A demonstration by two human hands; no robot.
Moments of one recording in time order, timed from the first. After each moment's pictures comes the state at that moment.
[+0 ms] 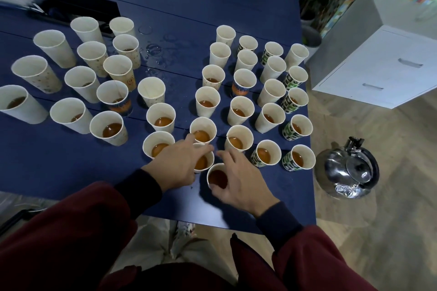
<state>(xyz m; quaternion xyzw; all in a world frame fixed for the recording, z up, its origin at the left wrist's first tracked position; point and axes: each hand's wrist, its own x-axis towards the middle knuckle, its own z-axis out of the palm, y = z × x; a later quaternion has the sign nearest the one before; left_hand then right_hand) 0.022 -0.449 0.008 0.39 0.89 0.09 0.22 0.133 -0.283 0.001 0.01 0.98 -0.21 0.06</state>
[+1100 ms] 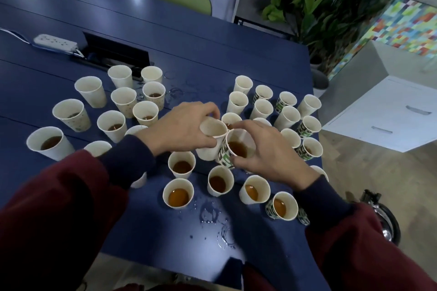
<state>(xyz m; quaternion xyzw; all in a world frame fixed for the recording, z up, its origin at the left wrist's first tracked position) -0.104 -0.462 0.130 0.34 0.89 0.27 0.13 -0.002 -0.260 0.131 -0.03 0.97 -0.22 0.02</state>
